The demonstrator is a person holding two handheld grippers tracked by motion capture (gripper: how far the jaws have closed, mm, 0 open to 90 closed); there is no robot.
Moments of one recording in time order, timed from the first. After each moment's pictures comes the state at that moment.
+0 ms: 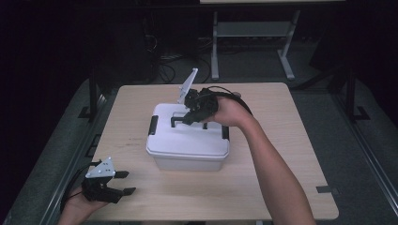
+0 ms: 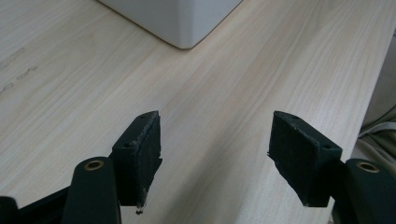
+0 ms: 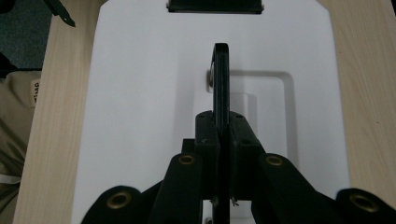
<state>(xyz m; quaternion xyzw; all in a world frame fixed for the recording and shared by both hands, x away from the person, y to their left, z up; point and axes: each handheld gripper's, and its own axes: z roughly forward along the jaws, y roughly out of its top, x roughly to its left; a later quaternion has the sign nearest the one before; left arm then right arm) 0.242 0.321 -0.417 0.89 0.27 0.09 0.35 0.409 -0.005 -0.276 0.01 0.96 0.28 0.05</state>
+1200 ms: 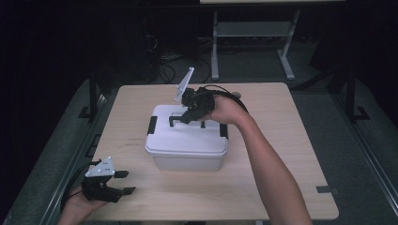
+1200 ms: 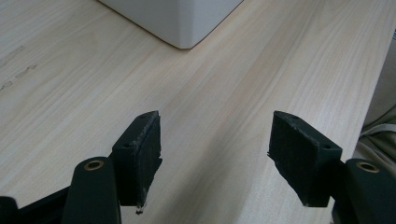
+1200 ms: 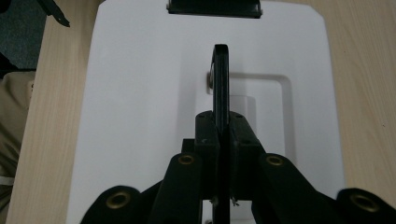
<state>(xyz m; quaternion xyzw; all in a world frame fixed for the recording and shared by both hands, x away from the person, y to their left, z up) 0.244 0.324 -0.418 0.89 0.27 0.08 0.35 0.420 0.003 -0.282 0.01 0.96 0.27 0.03</state>
